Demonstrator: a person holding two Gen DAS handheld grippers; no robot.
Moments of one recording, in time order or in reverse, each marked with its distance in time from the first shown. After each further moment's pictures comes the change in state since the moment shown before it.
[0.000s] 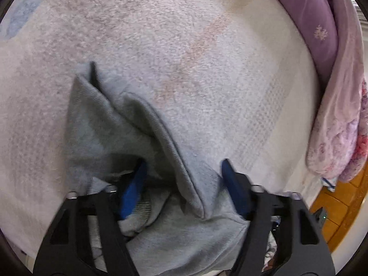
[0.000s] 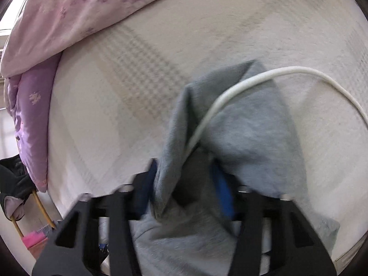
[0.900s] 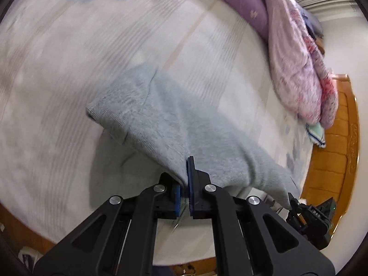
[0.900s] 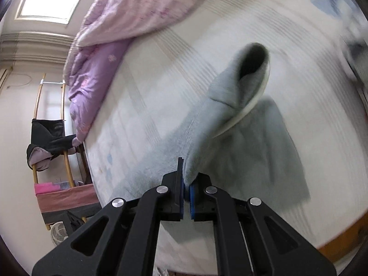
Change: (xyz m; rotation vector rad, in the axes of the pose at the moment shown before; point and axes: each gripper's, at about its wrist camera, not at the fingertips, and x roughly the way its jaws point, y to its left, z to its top) left arm -0.144 0.120 -0.254 0.145 -0.135 -0.126; right arm -0.164 -0.127 -0.213 -0.114 -0.046 0.254
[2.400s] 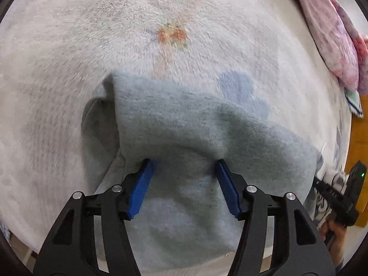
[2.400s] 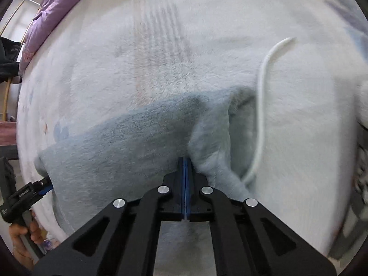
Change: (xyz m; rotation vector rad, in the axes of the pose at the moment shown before) left arm 0.134 0.020 0.017 0.134 0.100 0.196; right arm 0.130 -0.042 0.048 -0.463 0.143 -0.374
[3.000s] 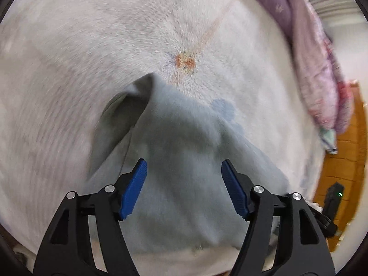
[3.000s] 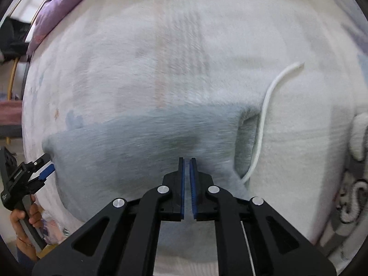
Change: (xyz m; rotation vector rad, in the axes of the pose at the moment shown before) left arm -0.062 0.038 -0.036 -0.182 -0.137 -0.207; right arm -0.048 0.018 0.002 -0.149 0.019 -0.018
